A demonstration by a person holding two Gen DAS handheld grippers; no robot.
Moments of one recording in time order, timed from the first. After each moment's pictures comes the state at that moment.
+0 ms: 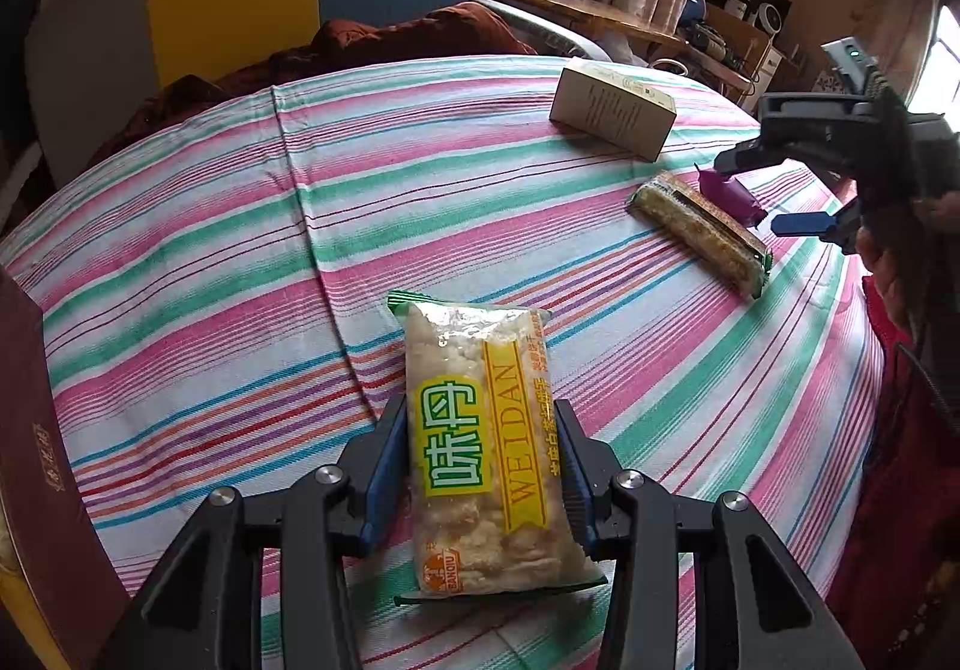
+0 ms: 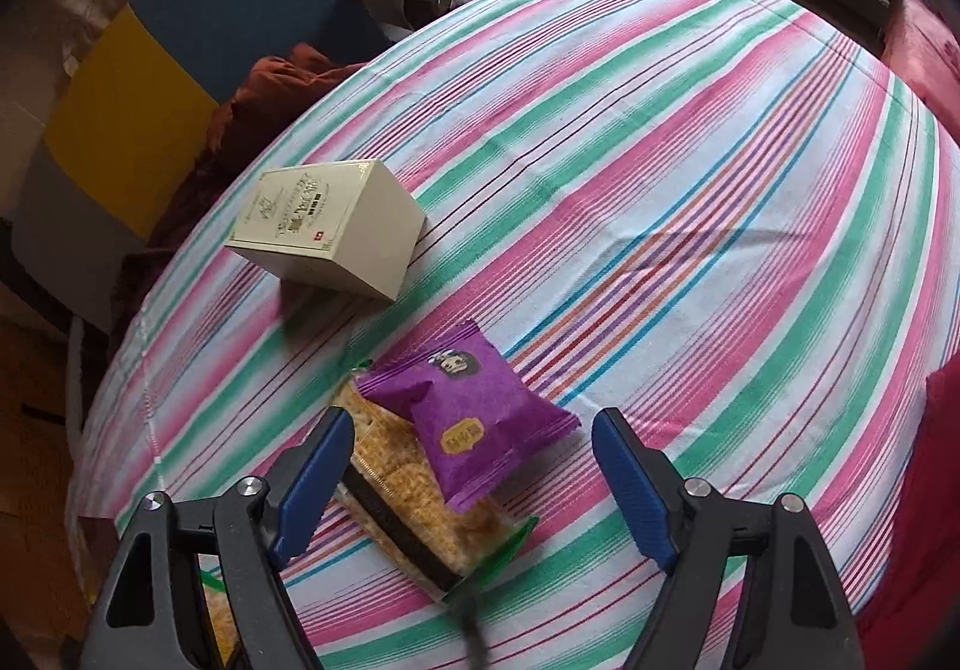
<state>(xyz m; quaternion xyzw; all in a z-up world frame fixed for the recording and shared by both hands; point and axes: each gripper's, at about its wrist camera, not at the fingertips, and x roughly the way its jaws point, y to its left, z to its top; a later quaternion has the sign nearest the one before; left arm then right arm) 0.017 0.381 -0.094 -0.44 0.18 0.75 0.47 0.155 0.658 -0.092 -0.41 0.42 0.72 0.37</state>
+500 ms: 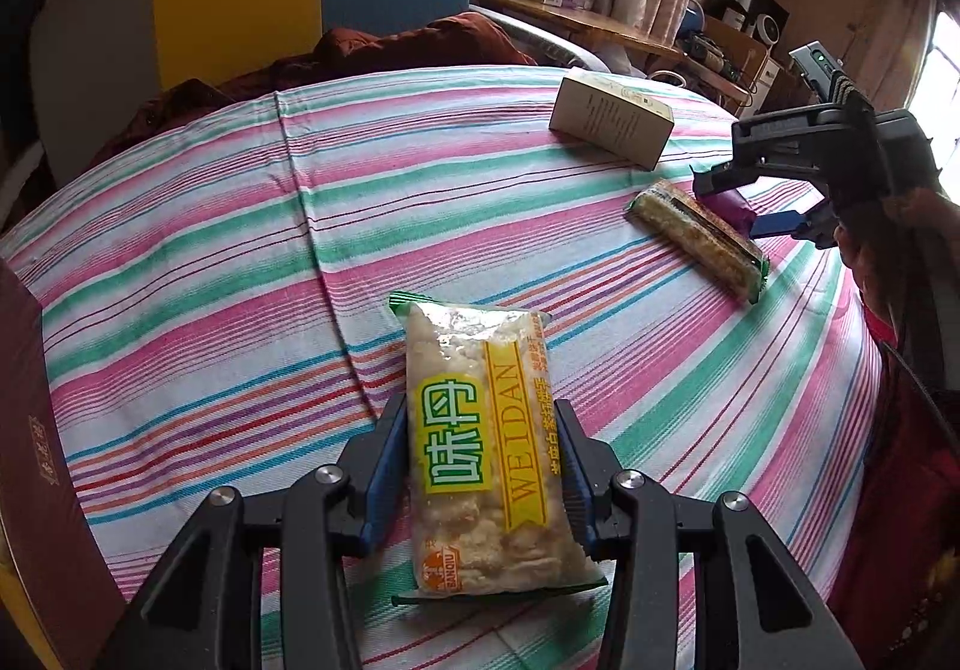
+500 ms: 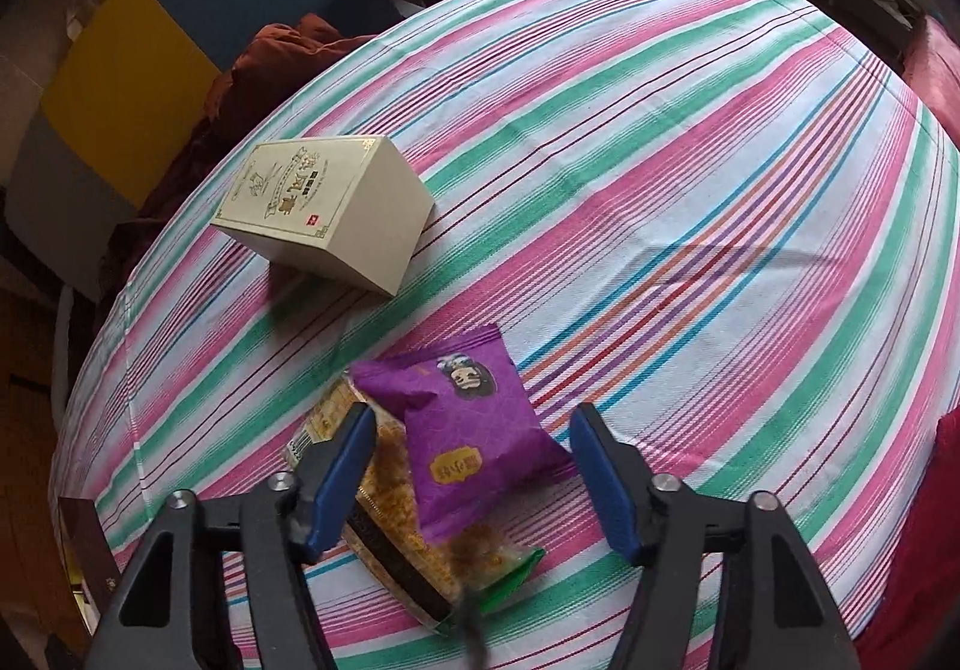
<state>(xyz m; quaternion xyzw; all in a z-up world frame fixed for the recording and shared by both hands) 0.018 0.378 -0.095 -0.43 0.17 0.75 0.47 0.140 0.666 -0.103 -0.44 0.41 0.72 0.35</state>
